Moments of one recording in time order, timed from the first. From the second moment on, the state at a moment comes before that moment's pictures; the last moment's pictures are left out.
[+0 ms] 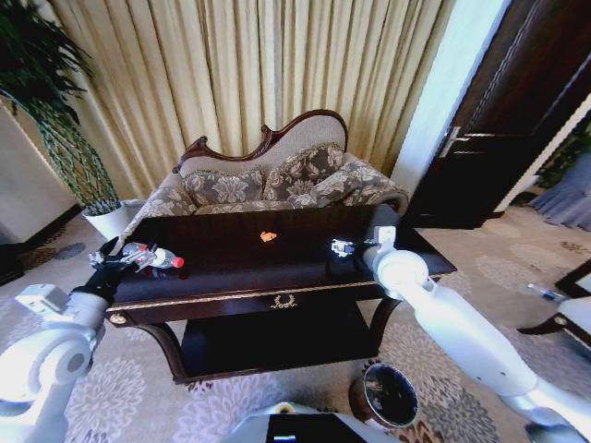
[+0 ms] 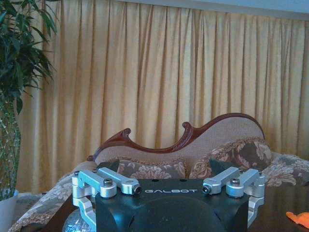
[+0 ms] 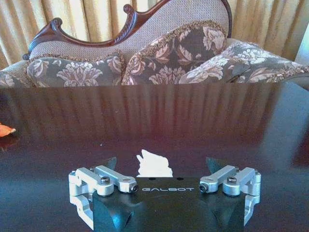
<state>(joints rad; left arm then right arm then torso) 1.56 -1.01 -1.07 -2.28 -0.80 0.33 -0.03 -0.73 0.81 0.08 1.98 1.21 -0.69 0.68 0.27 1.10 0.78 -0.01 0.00</state>
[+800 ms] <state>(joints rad) 1.55 -1.00 -1.09 -2.27 -0.81 0.33 -0.02 -0.77 0.81 0.08 1.94 1.16 -0.68 0.71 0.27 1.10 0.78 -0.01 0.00</state>
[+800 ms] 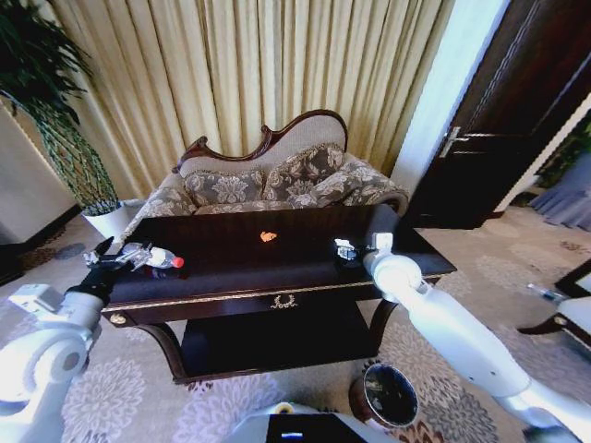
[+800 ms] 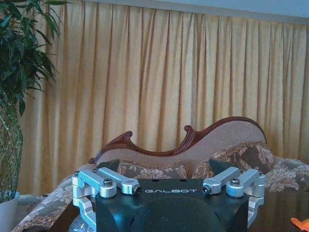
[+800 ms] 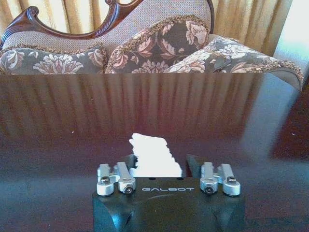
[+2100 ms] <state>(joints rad) 1.56 -1.00 -1.09 -2.28 -0.81 0.31 -0.02 -1.01 0.76 0.26 2.15 0.85 -0.24 0.53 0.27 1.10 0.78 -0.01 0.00</state>
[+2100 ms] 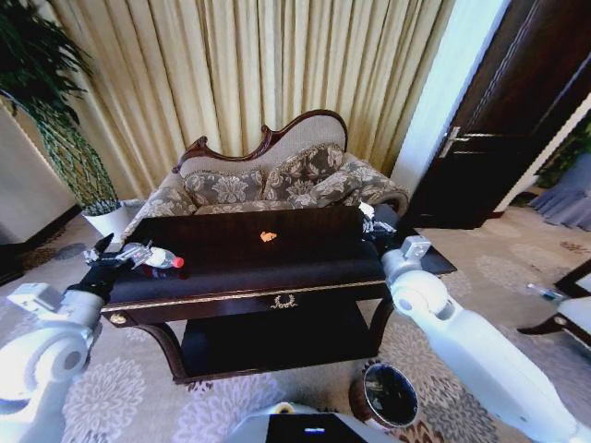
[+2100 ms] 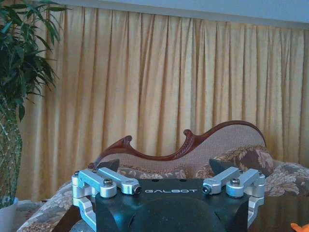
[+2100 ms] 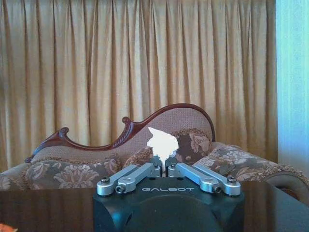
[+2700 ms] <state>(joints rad) 1.57 -1.00 -1.11 -2.29 -0.81 0.31 -0.02 -1.08 0.79 0.28 2.17 0.79 -0.24 0.52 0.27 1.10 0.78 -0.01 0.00</state>
